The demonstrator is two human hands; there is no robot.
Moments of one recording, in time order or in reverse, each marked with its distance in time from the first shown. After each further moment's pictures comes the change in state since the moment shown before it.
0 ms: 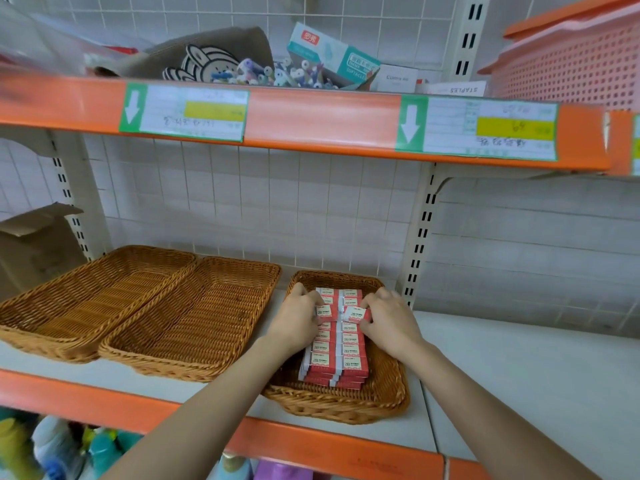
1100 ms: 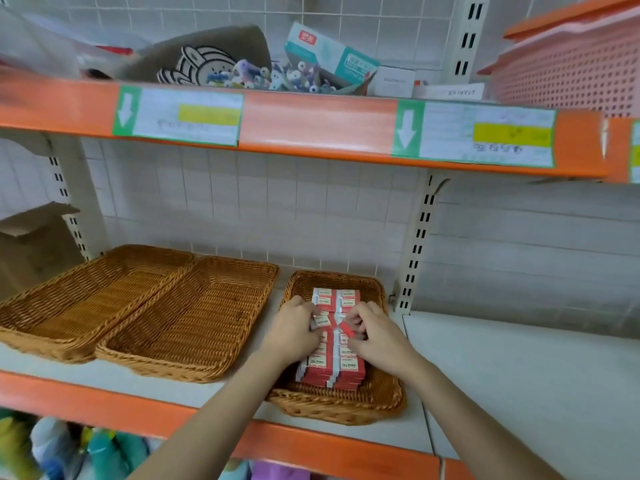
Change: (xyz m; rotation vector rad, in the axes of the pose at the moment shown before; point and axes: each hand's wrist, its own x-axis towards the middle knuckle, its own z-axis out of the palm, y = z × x) left_hand -0.010 -0.004 0.006 0.014 -0.004 0.010; right_hand -0.019 -0.006 0.006 0.386 -0.128 -0.029
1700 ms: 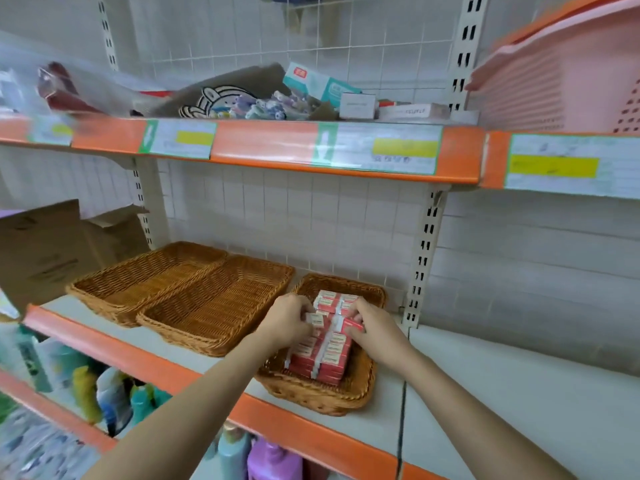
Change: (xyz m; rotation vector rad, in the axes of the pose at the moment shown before) left_hand -0.020 0.042 -0.023 -0.008 0.035 -0.225; right_hand 0.001 0.022 -0.028 0.045 -0.040 -0.179
